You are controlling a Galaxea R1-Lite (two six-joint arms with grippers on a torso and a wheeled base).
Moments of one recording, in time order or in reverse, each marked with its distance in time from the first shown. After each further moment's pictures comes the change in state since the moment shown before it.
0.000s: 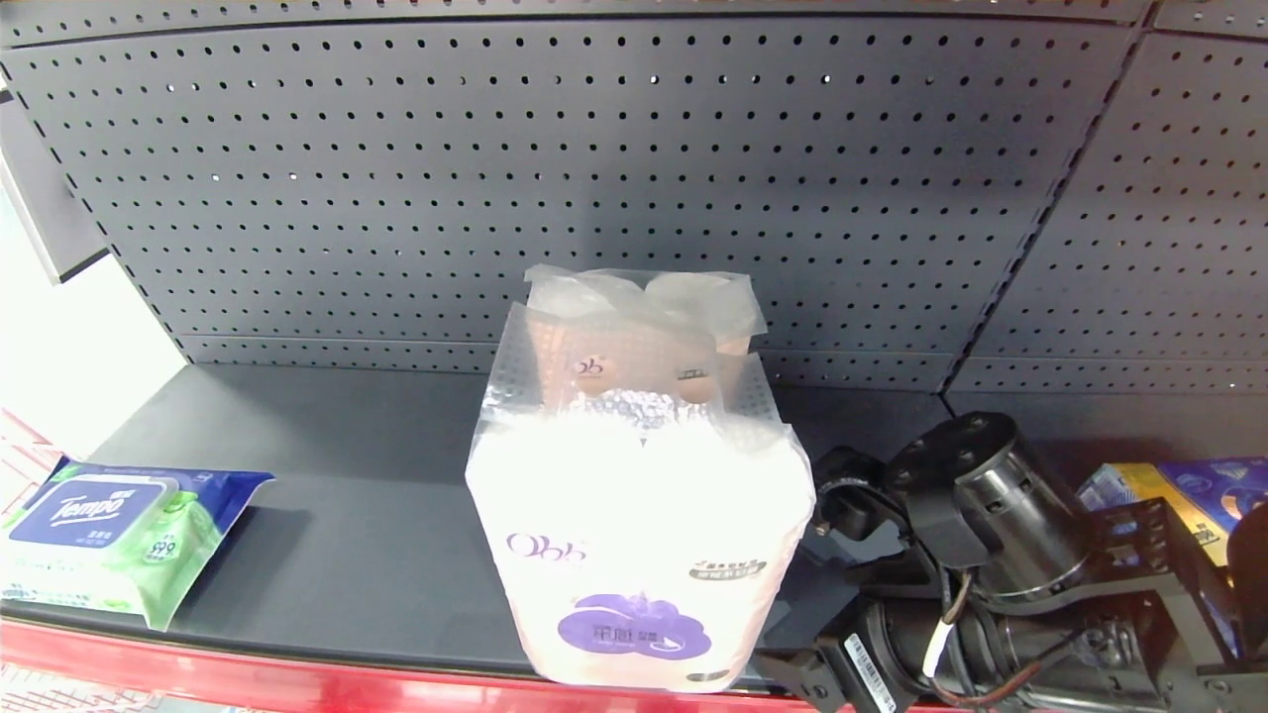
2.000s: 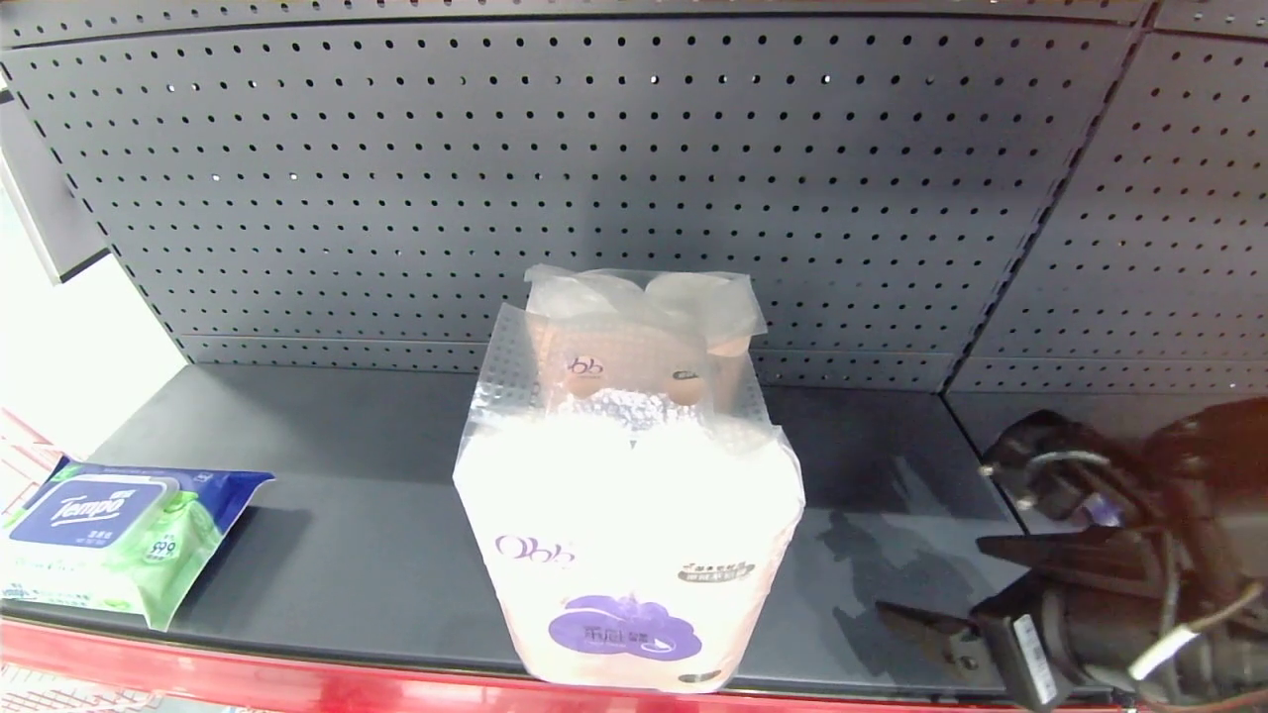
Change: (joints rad) left arm 0.000 0.000 -0.001 0.000 -0.010 0.002; right arm -0.111 -0.311 0.140 0.001 -0.127 -0.022
